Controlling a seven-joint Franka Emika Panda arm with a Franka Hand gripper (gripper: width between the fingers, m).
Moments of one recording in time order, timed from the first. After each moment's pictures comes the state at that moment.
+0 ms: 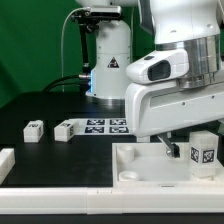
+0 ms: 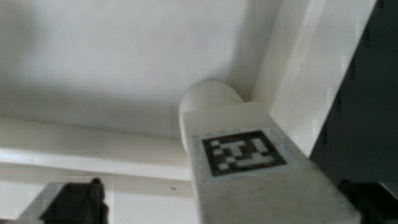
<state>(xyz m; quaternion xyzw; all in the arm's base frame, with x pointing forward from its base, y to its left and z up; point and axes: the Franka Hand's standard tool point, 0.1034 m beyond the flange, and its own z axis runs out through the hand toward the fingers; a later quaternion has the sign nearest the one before) 0.617 0.111 0.069 -0.99 -0.12 -0.04 0.07</state>
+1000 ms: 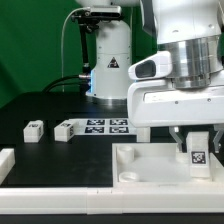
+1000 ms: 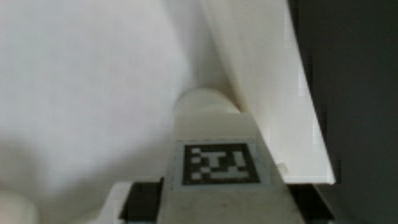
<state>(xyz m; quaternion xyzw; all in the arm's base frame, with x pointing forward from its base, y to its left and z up) 0.616 0.115 0.068 -0.98 0.20 -0.04 0.08</state>
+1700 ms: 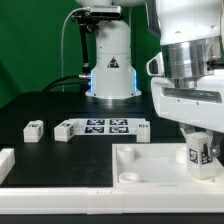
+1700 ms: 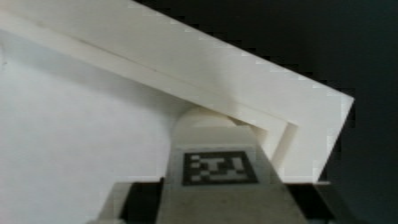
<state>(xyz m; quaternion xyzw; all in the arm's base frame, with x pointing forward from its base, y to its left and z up) 0.616 0.120 0.067 -0.83 0.55 -0.01 0.09</state>
